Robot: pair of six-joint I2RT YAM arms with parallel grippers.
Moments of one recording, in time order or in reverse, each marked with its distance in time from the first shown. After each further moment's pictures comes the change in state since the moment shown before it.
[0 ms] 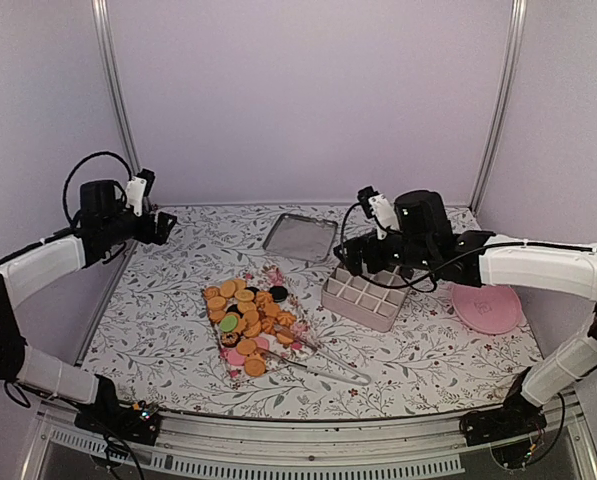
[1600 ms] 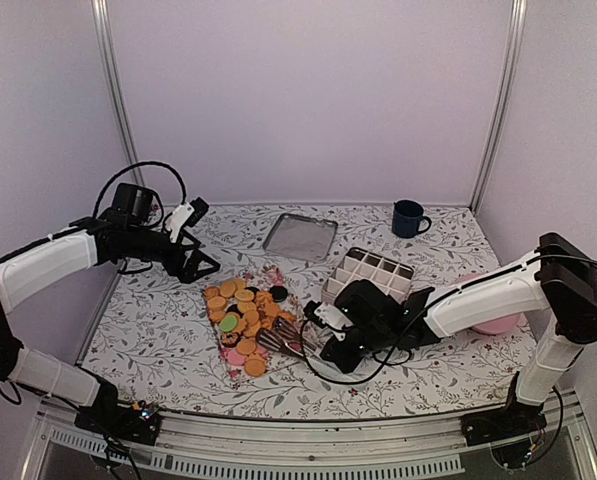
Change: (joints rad) left arm -0.251 -0.005 0.094 -0.495 0.321 0.123; right arm 0.338 0.280 -0.122 -0.073 -0.173 0.021
